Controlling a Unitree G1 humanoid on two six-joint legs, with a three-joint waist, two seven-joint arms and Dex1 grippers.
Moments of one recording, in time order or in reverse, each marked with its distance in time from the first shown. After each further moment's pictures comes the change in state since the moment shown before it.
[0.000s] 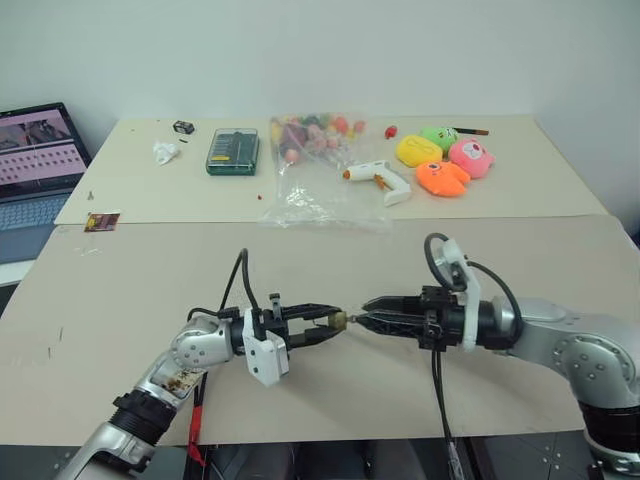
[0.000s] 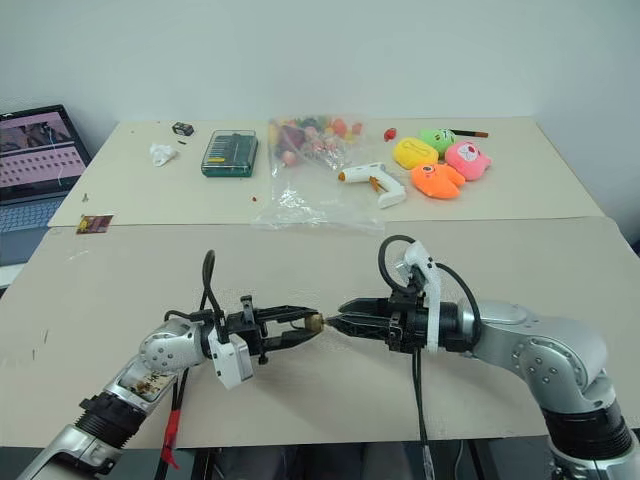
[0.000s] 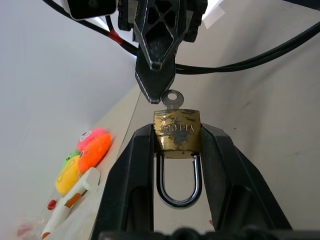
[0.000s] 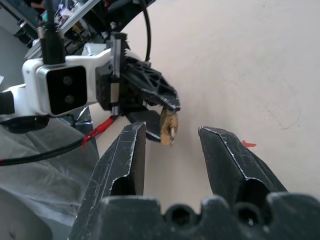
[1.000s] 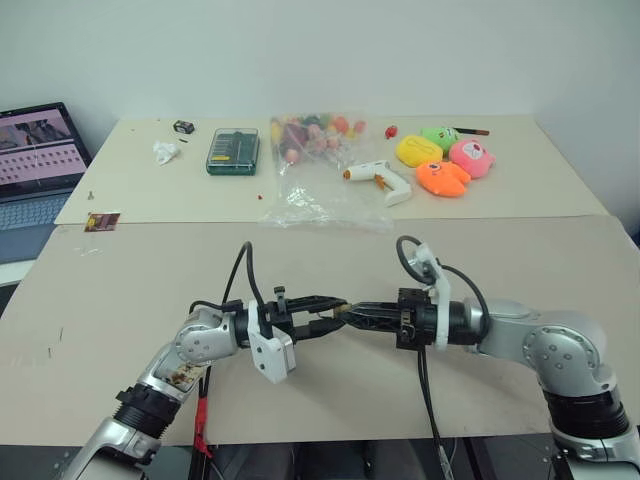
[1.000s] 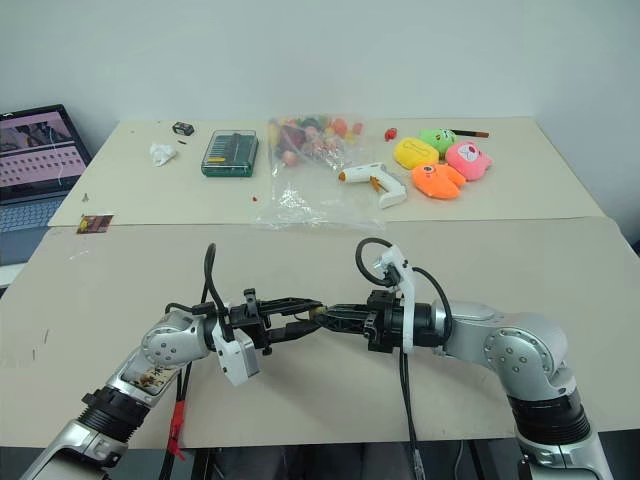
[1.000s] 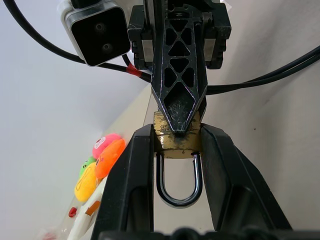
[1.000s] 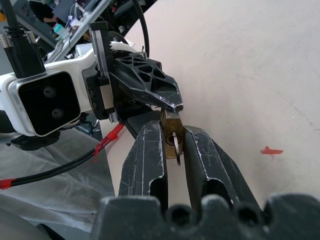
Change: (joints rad) left arm -0.027 -0.025 0.036 -0.028 0.067 0.014 0.018; right arm -0.050 0.124 0.049 0.054 0.009 0.090 -0.077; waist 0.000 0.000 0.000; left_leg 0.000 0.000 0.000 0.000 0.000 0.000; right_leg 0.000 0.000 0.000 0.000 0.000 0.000
